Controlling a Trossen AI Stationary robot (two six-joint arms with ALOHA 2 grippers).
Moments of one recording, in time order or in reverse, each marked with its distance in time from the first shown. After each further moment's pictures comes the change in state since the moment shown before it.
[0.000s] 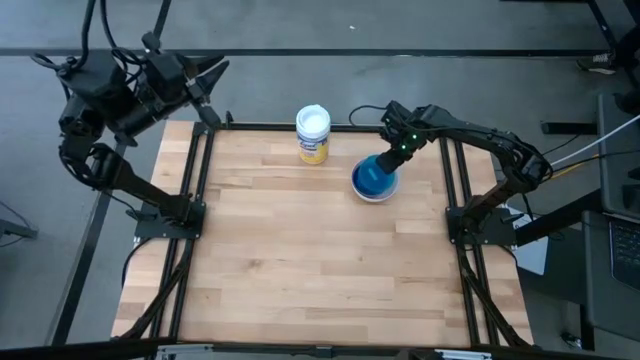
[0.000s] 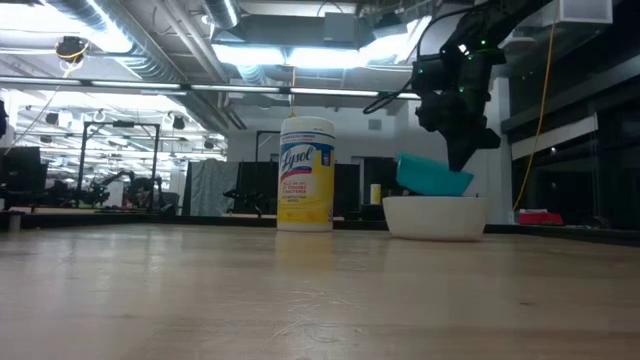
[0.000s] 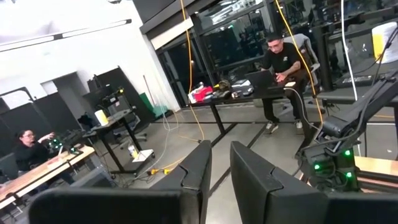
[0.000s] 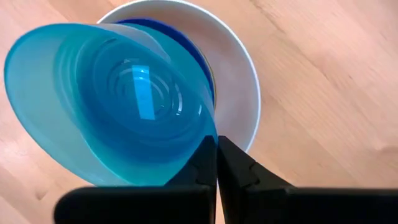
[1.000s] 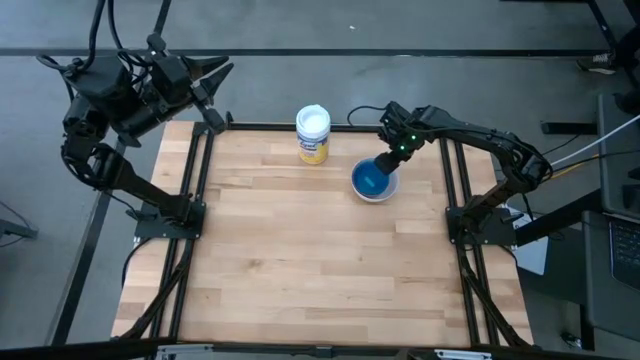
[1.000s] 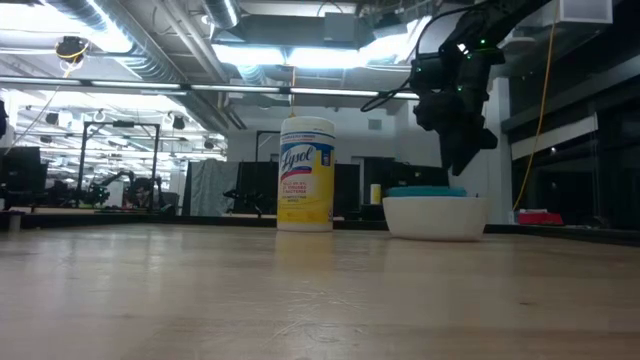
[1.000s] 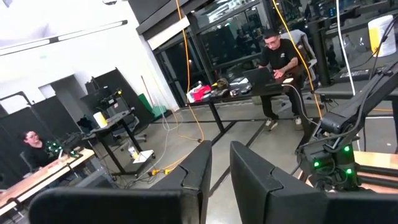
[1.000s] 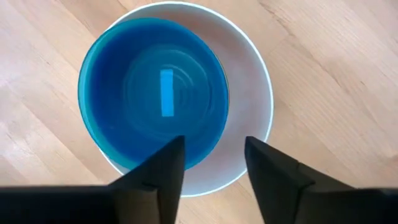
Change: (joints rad) left arm 0.000 0.014 0.000 0.000 0.008 0.019; right arm 0.009 0.001 0.000 0.016 -0.016 -0.001
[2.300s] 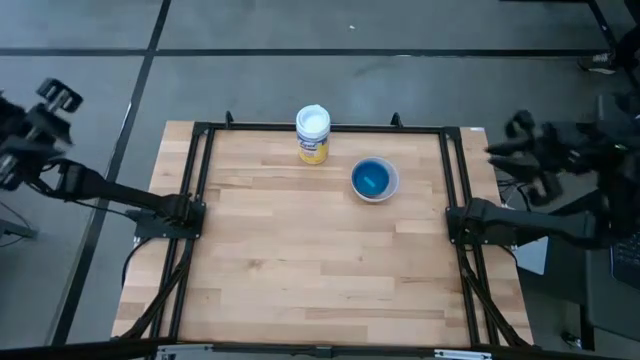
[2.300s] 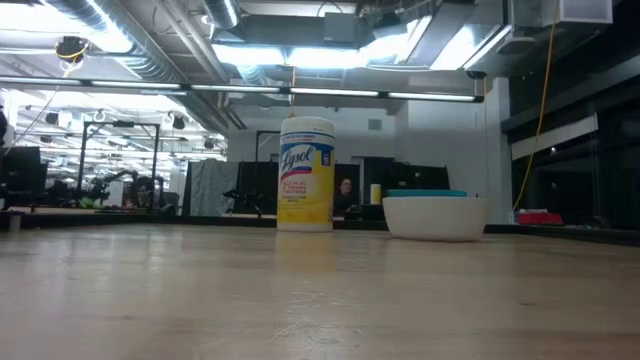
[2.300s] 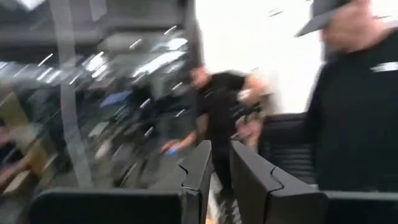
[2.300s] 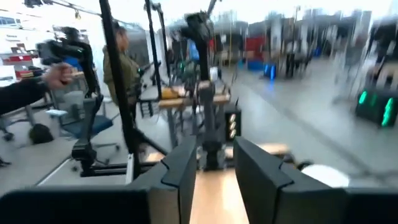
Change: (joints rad) left arm 0.072 -0.449 0.032 -0.270 1.241 -0.366; right arm 0.248 -0.974 0.228 0.218 -0.265 -0.032
